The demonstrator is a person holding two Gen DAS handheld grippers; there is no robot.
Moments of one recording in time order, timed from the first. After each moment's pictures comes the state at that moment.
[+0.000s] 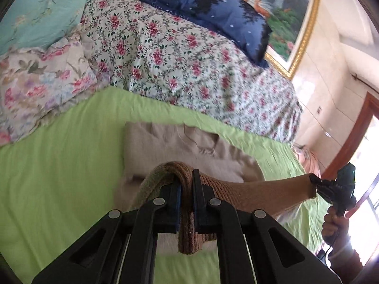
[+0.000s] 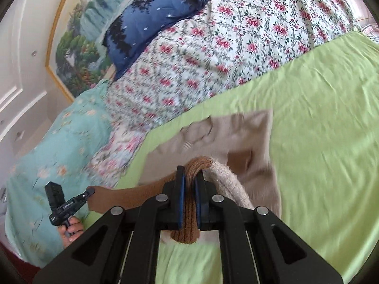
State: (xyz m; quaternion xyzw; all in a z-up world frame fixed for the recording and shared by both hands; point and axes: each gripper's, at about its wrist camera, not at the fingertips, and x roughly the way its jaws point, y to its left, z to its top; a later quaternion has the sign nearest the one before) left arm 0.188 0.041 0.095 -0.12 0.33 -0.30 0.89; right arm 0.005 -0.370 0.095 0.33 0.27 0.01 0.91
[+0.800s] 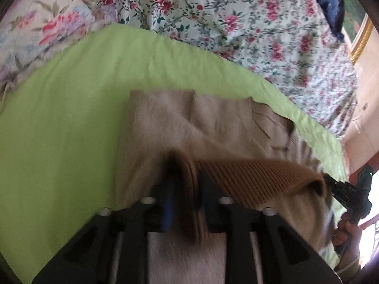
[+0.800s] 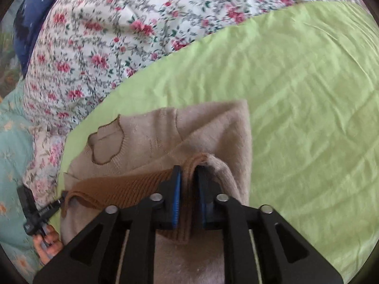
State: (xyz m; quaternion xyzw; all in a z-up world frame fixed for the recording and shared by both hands) left arm 0.373 -0.038 -0.028 -0.09 0.48 -0.22 0.84; right arm 0.156 -0.432 -0.011 0.34 0.39 -0.13 0.84
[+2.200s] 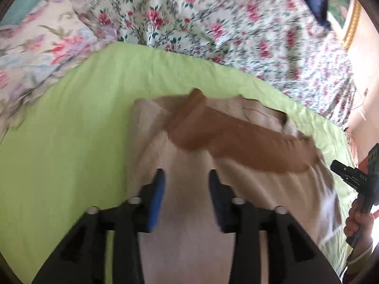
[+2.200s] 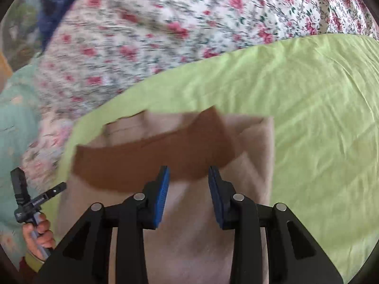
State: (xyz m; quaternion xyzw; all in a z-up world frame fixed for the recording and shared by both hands) left arm 0.337 -0.024 0.001 -0.04 0.45 -0.21 0.87; right arm 0.156 -0.390 0.017 0.26 0.39 -0.07 0.88
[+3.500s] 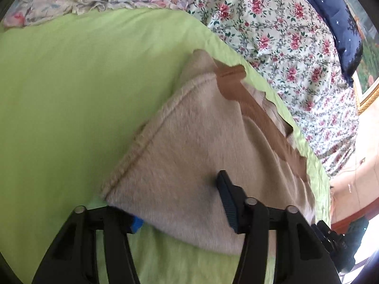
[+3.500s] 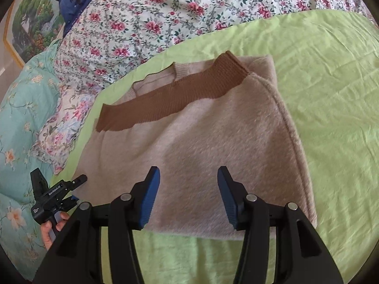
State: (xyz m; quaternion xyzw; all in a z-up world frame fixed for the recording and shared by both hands) left arm 0.268 0.030 -0.049 -0.23 0.47 -0.12 0.84; right arm 0.082 -0.338 0.001 0.29 0.41 -0.06 0.86
